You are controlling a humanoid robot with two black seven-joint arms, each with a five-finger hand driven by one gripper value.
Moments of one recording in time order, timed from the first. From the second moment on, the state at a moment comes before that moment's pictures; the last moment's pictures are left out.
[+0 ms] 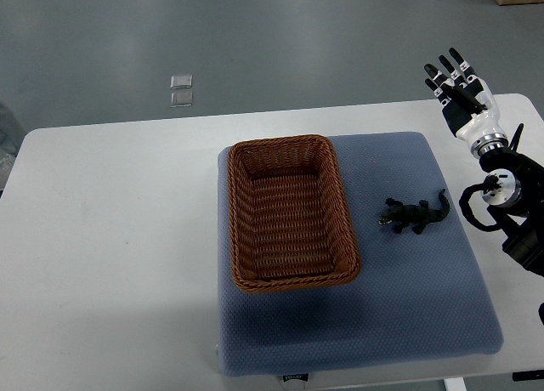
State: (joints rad) left arm -0.02 0.00 -0.09 -0.17 0.04 -0.01 0.10; right arm 0.72 -0.22 0.93 0.50 -0.15 0.24 0.41
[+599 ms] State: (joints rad) left arm -0.02 0.00 -0.09 -0.17 0.04 -0.01 0.11; right arm 0.72 -0.23 0.93 0.49 -0.15 0.24 0.41
